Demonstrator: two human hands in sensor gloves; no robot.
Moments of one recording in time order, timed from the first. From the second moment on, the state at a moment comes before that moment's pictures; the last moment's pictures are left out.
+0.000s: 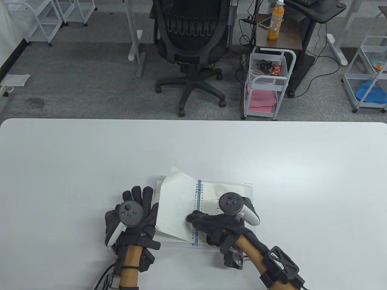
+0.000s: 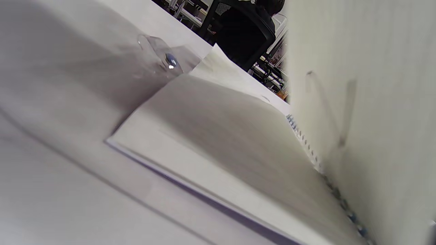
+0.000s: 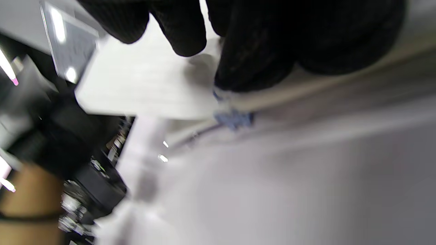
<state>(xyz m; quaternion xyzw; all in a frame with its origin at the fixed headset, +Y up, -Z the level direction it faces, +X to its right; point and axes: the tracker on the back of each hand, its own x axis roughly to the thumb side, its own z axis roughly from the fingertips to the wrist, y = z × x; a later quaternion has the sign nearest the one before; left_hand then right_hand) -0.222 -0.745 -0.322 -0.11 -0.01 0.27 0.96 0.062 -0.776 -0.333 0.23 0.32 0.84 0.38</state>
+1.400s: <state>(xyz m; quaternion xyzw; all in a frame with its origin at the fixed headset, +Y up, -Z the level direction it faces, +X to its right) -0.187 -0.769 -0.331 -0.16 -0.06 0.16 0.97 0.161 -0.784 -0.388 -0.07 0.16 0.97 0.16</state>
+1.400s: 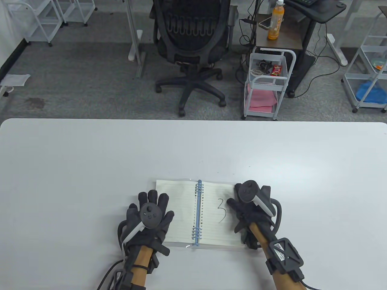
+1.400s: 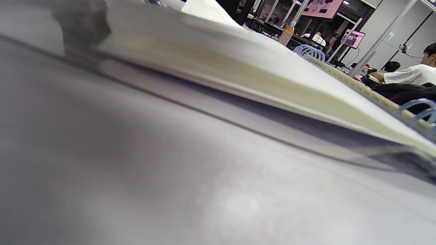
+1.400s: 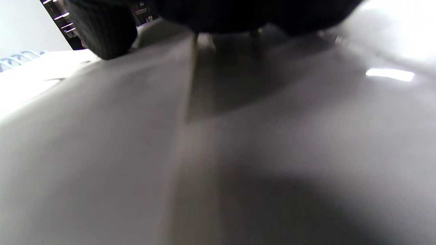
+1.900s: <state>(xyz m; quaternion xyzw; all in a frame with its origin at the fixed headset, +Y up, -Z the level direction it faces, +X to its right) -0.199 -0.765 -0.330 -0.15 -0.05 0.19 0.97 0.161 -0.758 -0.374 0.00 0.16 0.91 0.39</state>
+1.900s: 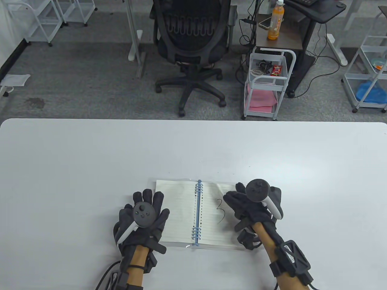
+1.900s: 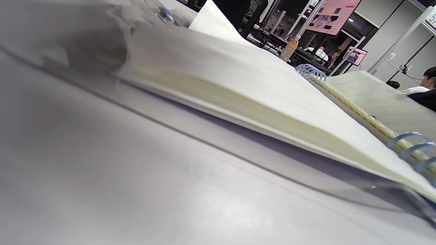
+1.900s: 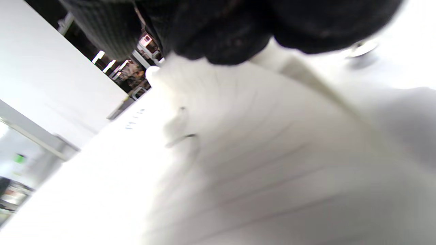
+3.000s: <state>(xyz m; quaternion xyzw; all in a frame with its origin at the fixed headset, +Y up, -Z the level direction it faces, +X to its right) -0.226 -0.749 -0.325 -0.12 -0.02 0.27 0.95 0.100 -0.755 -0.351 0.19 0.21 0.83 0.48</state>
